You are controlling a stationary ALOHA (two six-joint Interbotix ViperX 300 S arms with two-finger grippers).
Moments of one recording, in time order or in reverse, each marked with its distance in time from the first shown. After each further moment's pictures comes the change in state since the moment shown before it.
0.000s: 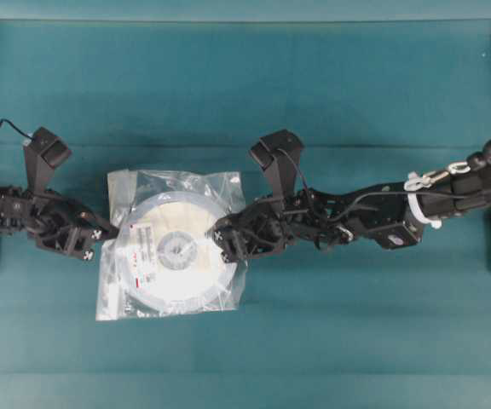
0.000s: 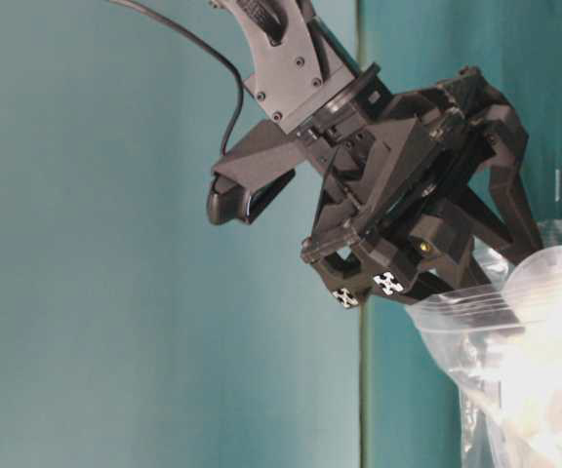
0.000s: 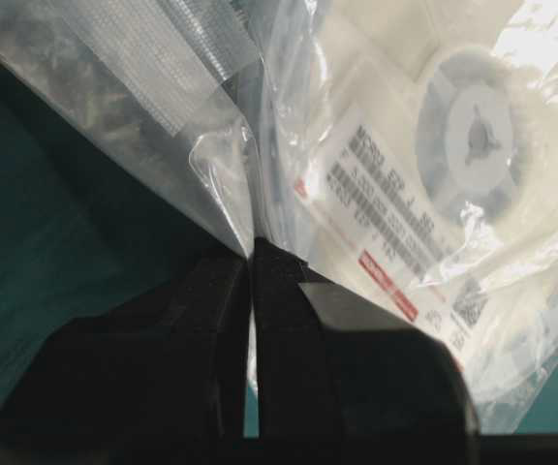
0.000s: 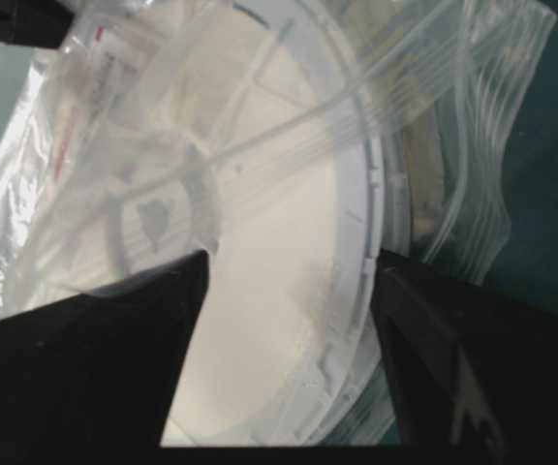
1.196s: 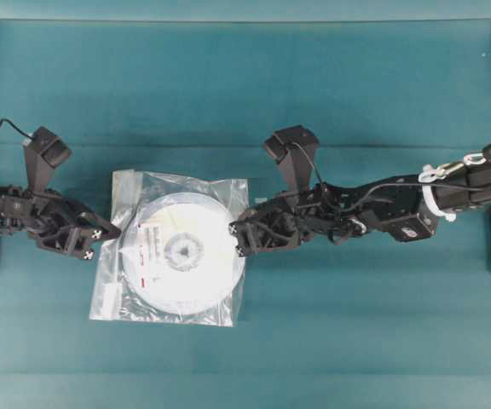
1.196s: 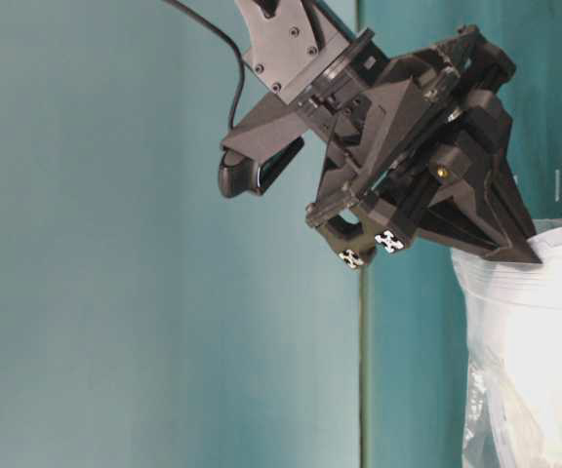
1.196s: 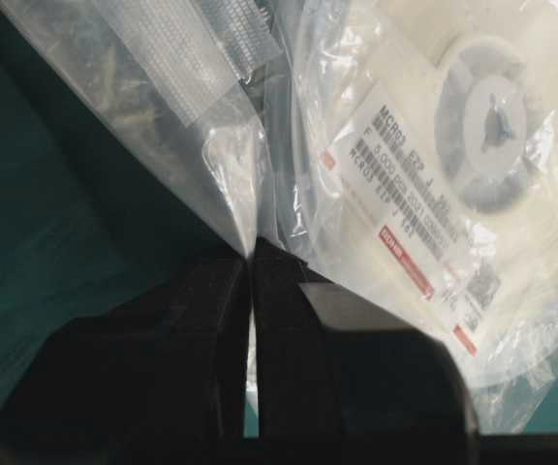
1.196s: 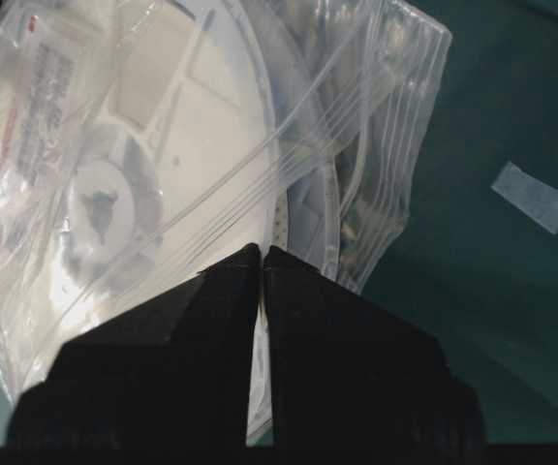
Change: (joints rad) left arm 0.002 0.000 0.000 0.002 0.002 -0.003; right arm -0.028 -0.048 0.069 0.002 0.061 0.038
